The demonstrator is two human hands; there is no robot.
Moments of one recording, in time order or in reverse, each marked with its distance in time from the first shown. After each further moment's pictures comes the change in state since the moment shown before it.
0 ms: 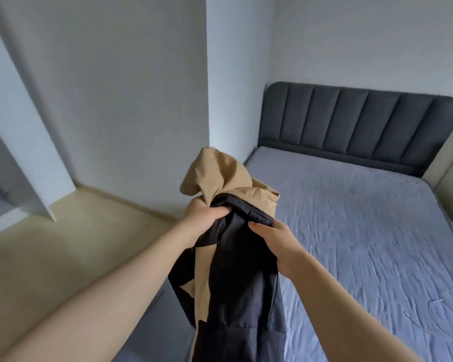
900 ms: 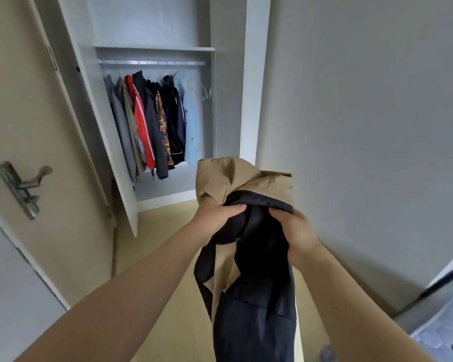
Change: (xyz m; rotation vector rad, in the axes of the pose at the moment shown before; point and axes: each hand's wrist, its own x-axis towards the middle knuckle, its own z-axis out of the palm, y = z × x) left_hand -0.064 -0.113 -0.539 -0.131 0.698 -0.138; right_hand 0.052 0.038 0.571 -0.082 -0.558 -0.069
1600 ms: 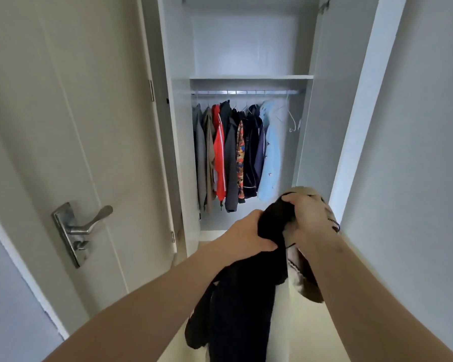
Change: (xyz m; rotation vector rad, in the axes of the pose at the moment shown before) left_hand 0.209 0.025 -0.147 0.527 0.021 0.093; right_hand 0.254 -0.052 0.236 0.081 -0.213 -0.055
